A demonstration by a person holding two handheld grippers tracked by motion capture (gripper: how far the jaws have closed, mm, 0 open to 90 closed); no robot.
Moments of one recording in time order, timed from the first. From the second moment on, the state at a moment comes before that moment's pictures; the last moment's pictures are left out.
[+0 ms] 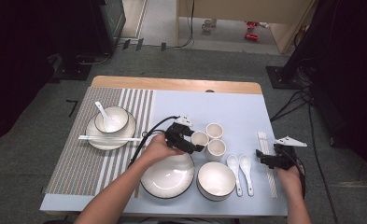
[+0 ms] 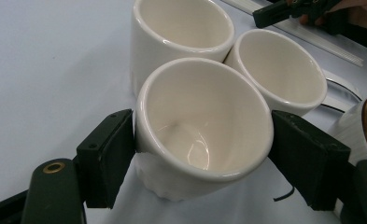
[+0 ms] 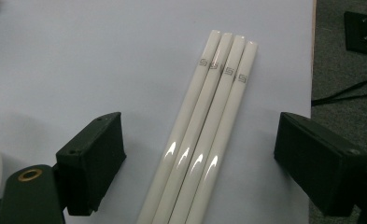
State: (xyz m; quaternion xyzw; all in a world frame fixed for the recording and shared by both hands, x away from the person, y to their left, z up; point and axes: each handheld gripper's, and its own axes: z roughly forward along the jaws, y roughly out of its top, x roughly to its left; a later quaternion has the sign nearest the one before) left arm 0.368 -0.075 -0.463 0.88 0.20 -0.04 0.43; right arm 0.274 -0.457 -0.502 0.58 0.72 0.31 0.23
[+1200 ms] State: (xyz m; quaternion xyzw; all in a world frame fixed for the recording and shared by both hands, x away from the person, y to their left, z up) left arm 0.365 -0.087 -0.471 0.89 0.19 -0.01 0.42; right arm 0.274 -0.457 -0.502 0.58 0.72 0.31 0.23
